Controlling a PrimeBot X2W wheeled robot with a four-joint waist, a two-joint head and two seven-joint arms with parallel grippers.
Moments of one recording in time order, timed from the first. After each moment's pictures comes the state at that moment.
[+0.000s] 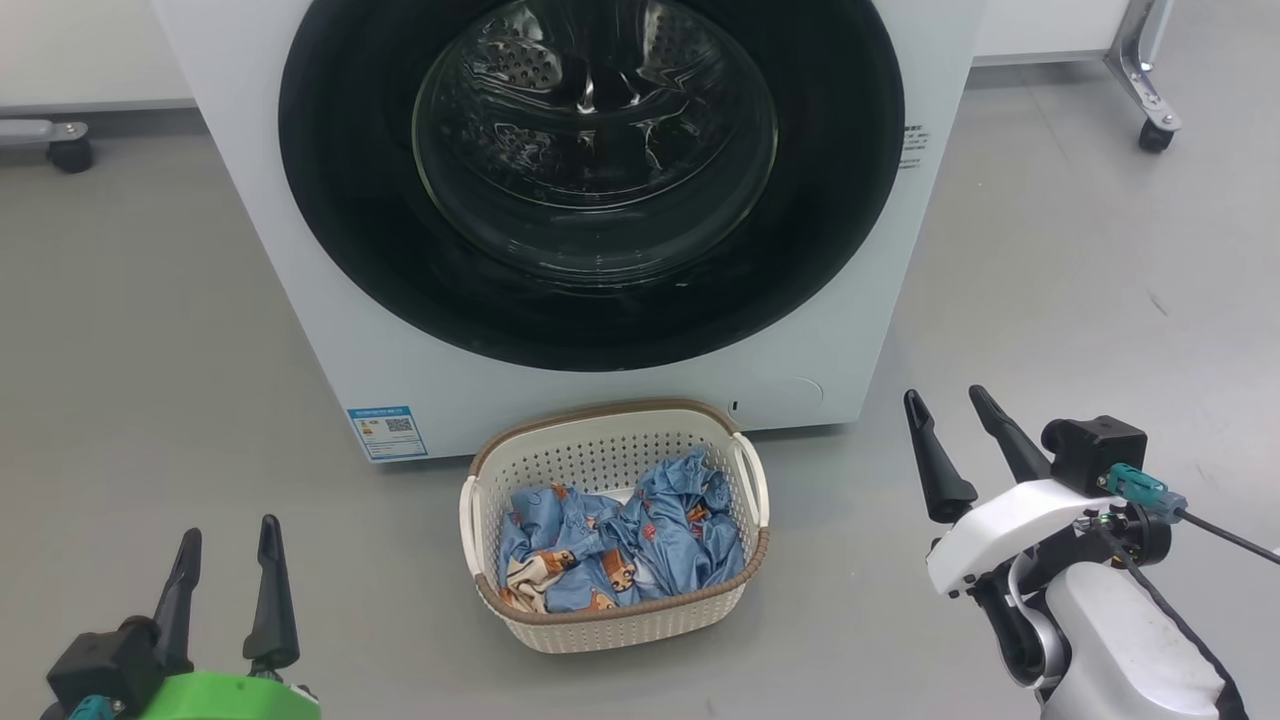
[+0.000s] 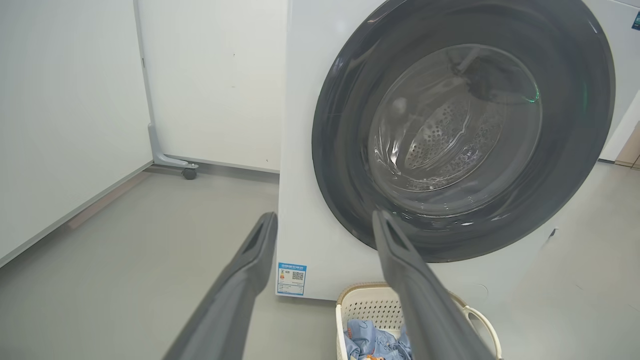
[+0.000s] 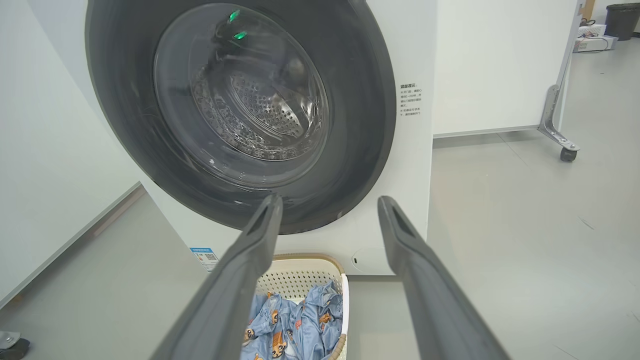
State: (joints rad) left arm -0.04 0.13 -0.11 0.19 -0.34 -0.09 -0.25; right arm -0.29 -0.20 0.42 0.47 0.57 0.09 -0.25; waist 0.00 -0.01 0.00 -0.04
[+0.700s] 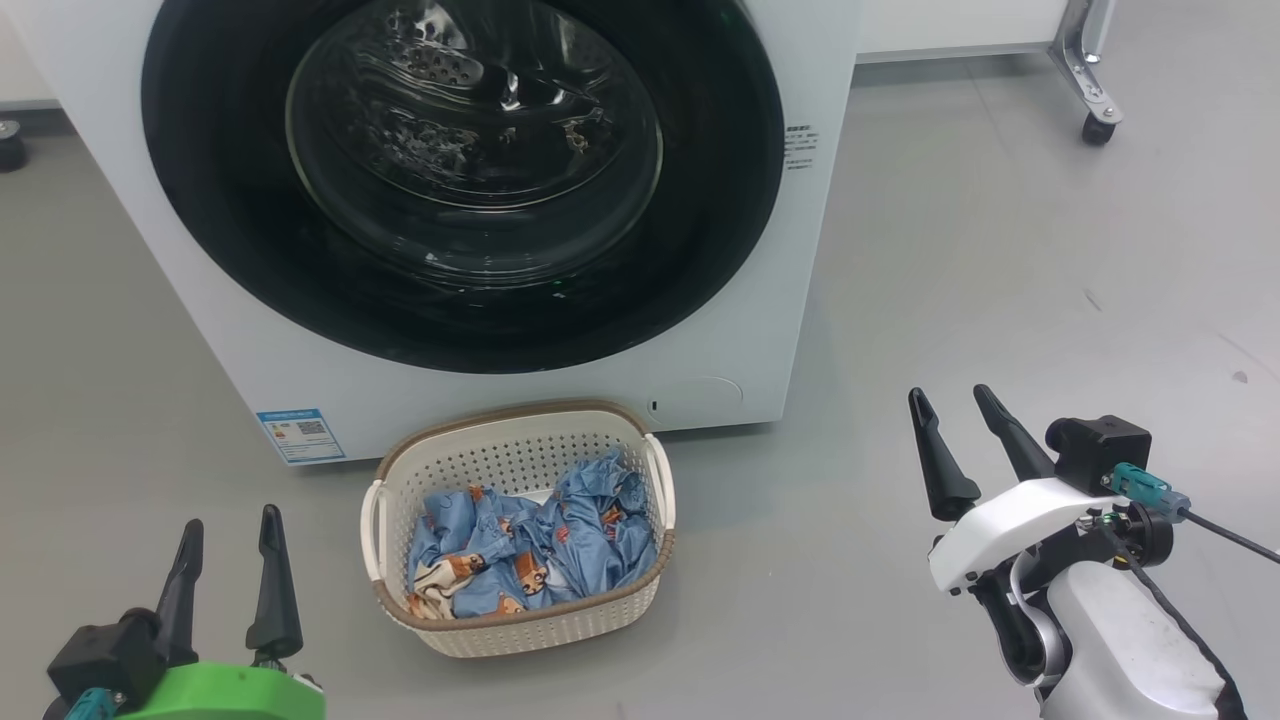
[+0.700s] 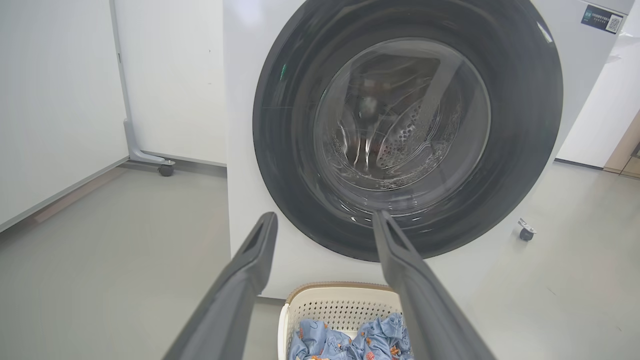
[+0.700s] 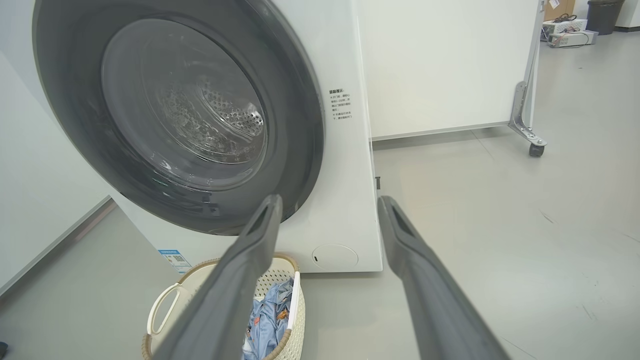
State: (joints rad) left arm -0.06 0.11 -0.09 0.19 -0.34 -0.09 -0.25; right arm -0.29 -0.19 0.39 0.48 0.56 0.10 -0.25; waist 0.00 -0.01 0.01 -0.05
